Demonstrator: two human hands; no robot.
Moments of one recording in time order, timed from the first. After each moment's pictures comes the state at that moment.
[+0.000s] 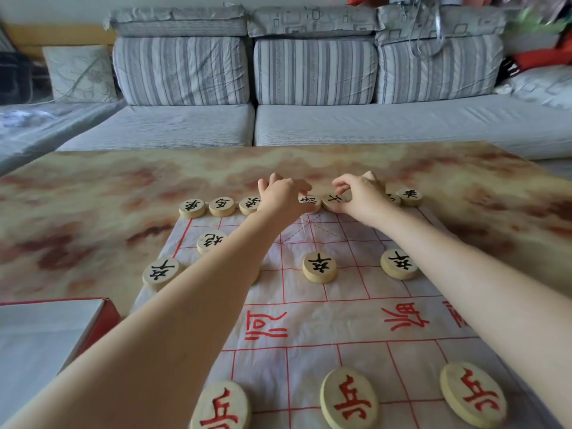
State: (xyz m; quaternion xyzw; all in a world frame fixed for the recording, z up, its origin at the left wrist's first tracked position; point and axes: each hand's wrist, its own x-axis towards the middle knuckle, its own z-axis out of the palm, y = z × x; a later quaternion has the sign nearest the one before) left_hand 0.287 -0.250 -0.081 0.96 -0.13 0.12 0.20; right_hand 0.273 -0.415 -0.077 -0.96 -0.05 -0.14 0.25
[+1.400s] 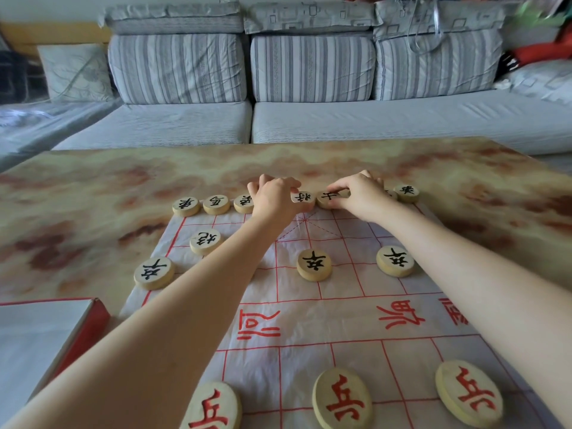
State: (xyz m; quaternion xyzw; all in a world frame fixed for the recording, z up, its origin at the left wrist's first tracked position) left_hand 0.278 -0.252 -0.088 0.95 -0.09 0.15 0.25; right_hand 0.266 -0.419 -0.071 -0.97 -0.02 -0.07 0.24
